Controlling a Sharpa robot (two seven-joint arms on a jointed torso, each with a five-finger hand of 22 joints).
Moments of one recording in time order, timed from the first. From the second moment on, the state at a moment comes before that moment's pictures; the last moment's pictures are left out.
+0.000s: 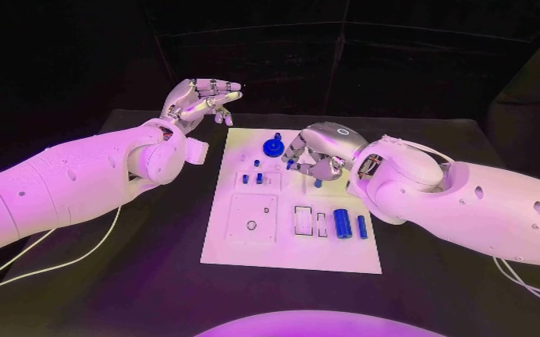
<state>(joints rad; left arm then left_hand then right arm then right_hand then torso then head) 1.20 -0.79 -0.06 1.31 -0.11 -0.21 0.59 1.27 -0.01 0.42 -0.14 0.07 0.95 0.20 0.17 0.07 0.95 0.13 0.35 0.07 1.24 0.03 1.09 0.46 0.17 1.25 0.13 0.64 0.60 1.15 -0.77 0.00 1.72 -1.64 -0.32 -0.17 1.56 -0.06 0.35 0.10 0.13 1.13 0.14 0.07 0.07 1.22 0.07 0.11 0.07 1.47 -0.01 1.24 1.07 0.09 1.36 0.10 1.38 1.28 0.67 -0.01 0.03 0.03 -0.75</state>
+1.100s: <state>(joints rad) 1.20 -0.77 -0.06 1.31 -0.11 -0.21 0.59 1.27 -0.01 0.42 -0.14 0.07 0.95 0.20 0.17 0.07 0.94 0.13 0.35 0.07 1.24 0.03 1.09 0.46 0.17 1.25 0.13 0.64 0.60 1.05 -0.60 -0.05 1.57 -1.67 -0.27 -0.12 1.55 -0.06 0.37 0.09 0.13 1.13 0.14 0.06 0.07 1.22 0.07 0.11 0.07 1.47 -0.01 1.25 1.06 0.08 1.36 0.10 1.38 1.28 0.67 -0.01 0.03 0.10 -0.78</state>
